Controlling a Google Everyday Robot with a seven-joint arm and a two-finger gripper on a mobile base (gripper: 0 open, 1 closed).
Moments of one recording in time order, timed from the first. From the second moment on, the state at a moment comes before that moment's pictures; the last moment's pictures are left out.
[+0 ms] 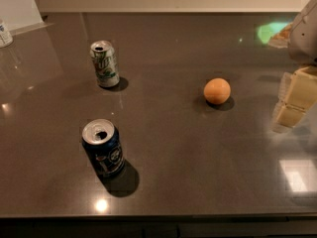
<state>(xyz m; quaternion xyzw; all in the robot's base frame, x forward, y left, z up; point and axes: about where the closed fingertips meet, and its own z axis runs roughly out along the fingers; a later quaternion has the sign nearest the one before) 0.438 -0.217 0.976 -0.60 0.78 -0.03 0.16</state>
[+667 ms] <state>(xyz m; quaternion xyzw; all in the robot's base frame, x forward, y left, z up) 0.458 -0.206 0.974 -0.60 0.78 -0.02 0.19</state>
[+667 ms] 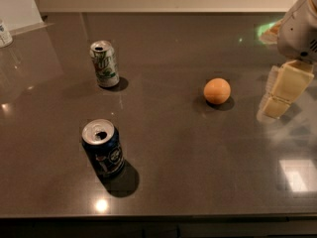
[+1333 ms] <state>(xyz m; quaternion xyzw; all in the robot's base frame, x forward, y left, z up) 0.524 -0.159 0.964 -0.60 0.76 0.03 0.25</state>
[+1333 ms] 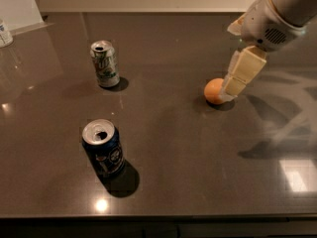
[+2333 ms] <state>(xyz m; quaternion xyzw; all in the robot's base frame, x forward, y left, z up) 0.603 -0.025 0.930 -0.61 0.72 0.15 0.31</state>
